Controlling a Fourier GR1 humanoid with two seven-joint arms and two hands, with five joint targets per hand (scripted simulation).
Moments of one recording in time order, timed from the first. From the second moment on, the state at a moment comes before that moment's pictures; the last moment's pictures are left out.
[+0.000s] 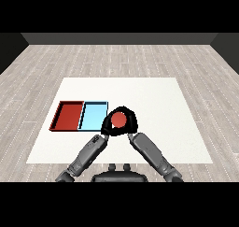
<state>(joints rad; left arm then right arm) -0.37 0.01 -0.54 -1.22 0.37 0.47 -0.33 -0.43 -0.01 0.55 -1.50 -0.25 -0.53 -0.37</state>
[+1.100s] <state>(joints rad) -0.37 0.01 -0.52 -1.20 0.39 0.56 -0.48 -0.43 0.00 0.56 -1.49 -0.20 -0.53 -0.26</state>
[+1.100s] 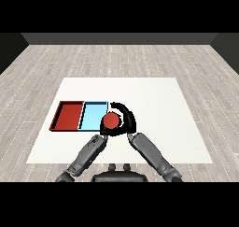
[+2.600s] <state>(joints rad) -0.38 0.11 -0.39 -1.31 0.32 0.59 -0.39 -0.15 -0.15 0.35 -1.82 -0.29 -0.33 -0.21</state>
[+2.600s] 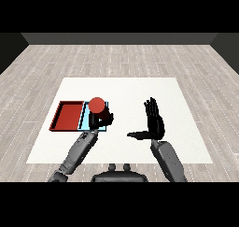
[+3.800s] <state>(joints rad) -0.47 0.55 -0.17 -0.71 0.15 0.46 -0.13 0.03 -0.20 0.16 -1.73 -0.37 -0.20 -0.31</state>
